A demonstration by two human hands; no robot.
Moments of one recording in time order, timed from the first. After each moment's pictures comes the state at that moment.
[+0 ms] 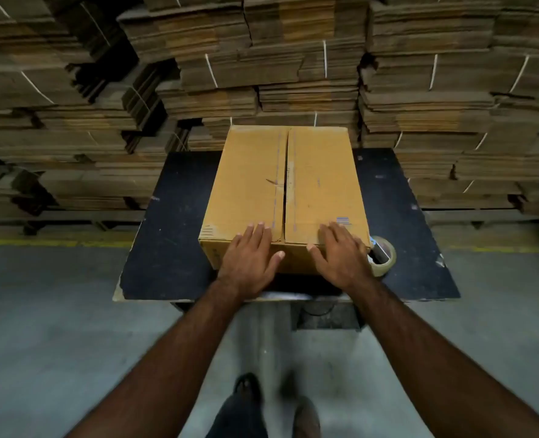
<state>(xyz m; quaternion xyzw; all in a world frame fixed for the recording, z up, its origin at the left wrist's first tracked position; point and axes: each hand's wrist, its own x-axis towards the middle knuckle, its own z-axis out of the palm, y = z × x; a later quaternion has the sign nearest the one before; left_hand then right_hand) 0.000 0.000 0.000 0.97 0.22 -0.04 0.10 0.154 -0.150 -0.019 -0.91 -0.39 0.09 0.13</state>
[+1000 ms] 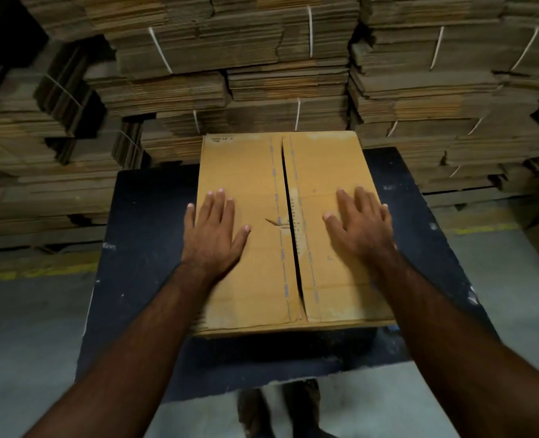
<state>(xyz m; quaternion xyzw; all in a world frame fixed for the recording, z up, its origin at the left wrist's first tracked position) 0.128 0.220 -0.039 0.97 0.24 0.00 0.04 0.319 -0.014 -0.030 -0.95 -0.28 0.08 0.09</state>
